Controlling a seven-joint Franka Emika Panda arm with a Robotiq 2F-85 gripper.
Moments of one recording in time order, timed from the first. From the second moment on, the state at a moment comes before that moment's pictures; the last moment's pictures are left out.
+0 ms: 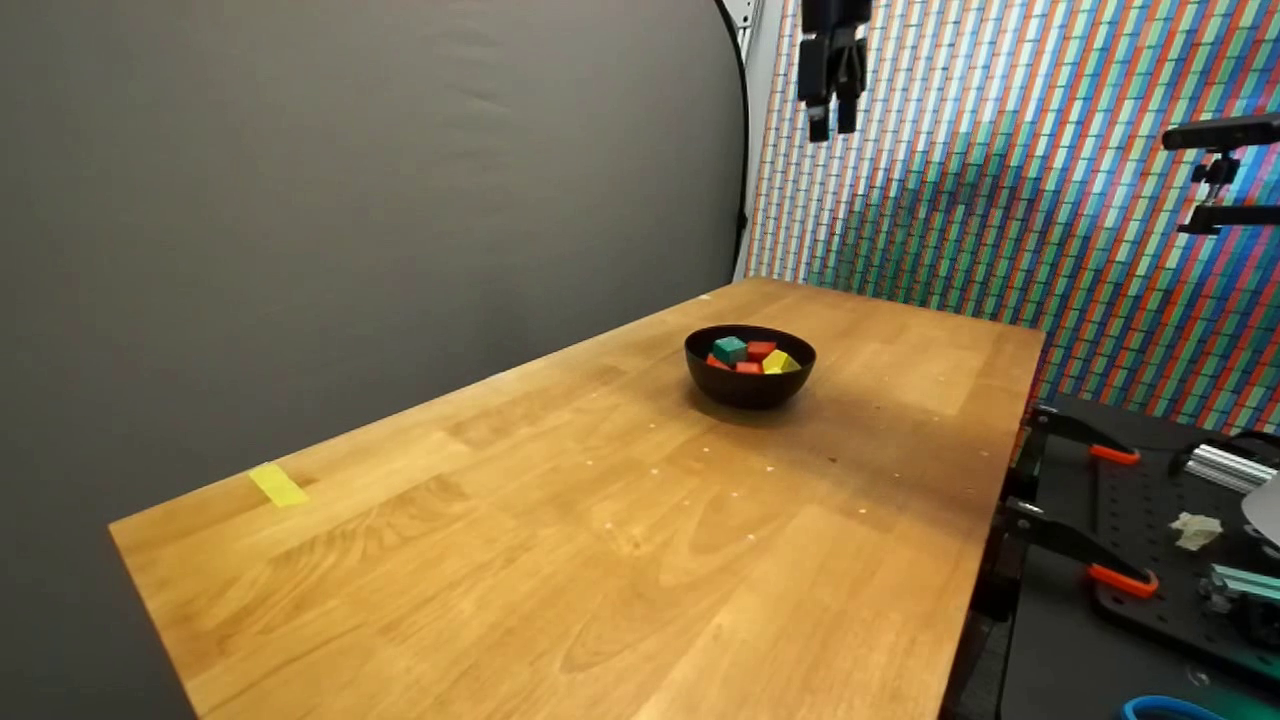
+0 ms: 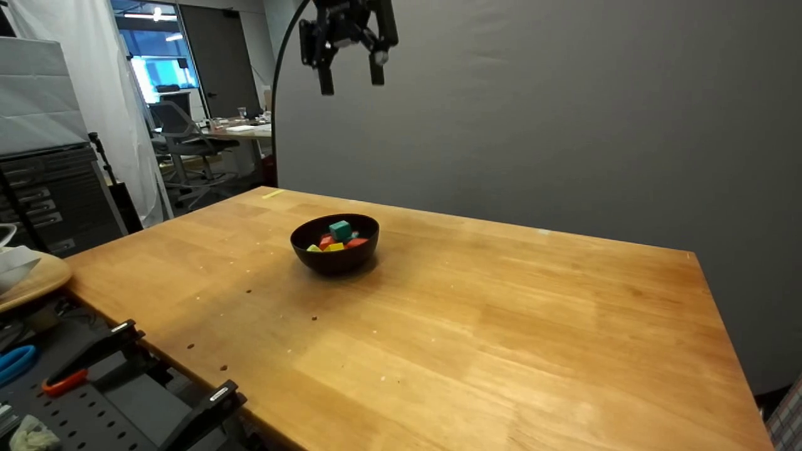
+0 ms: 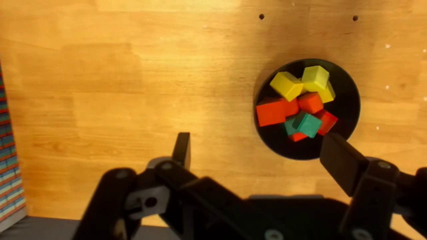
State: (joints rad) arm -0.03 -0.01 -0.05 -2.03 -0.15 1.92 -0.07
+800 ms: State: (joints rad) arm -0.01 0.24 -0.02 -1.97 0.06 1.95 0.07
